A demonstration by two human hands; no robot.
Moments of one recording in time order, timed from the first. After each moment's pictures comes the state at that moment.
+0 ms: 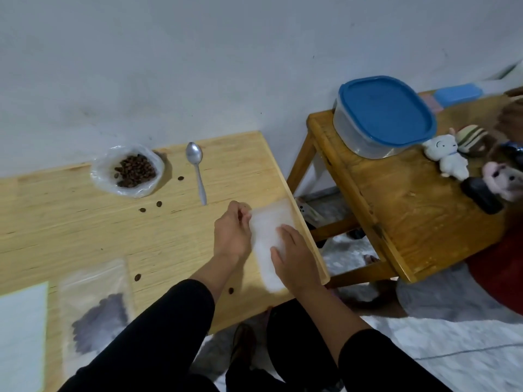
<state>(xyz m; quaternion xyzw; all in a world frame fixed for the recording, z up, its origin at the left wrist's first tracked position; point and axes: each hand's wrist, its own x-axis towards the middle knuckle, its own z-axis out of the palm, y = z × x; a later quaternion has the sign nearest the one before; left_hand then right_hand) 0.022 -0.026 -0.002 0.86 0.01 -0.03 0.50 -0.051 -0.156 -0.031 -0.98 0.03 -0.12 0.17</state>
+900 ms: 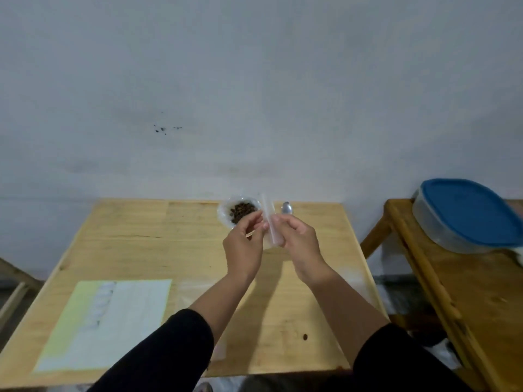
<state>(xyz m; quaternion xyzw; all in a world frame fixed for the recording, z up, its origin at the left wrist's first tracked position) 0.012 0.115 0.109 0.76 0.13 0.15 0.62 0.031 0.008 0.120 -0.67 0.02 0.08 0.74</state>
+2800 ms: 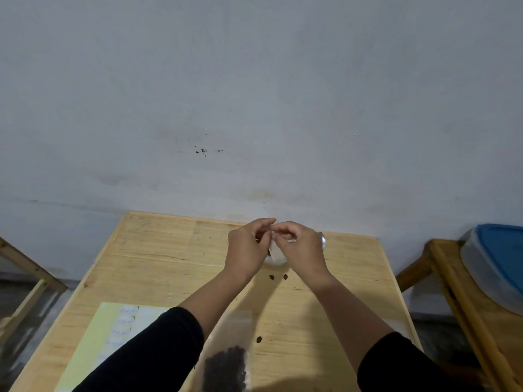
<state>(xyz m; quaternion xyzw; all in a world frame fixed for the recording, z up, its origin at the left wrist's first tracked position) 0.071 0.204 0.126 0.82 0.08 0.14 0.54 0.098 0.088 0.131 -0.85 -0.07 0.01 0.52</state>
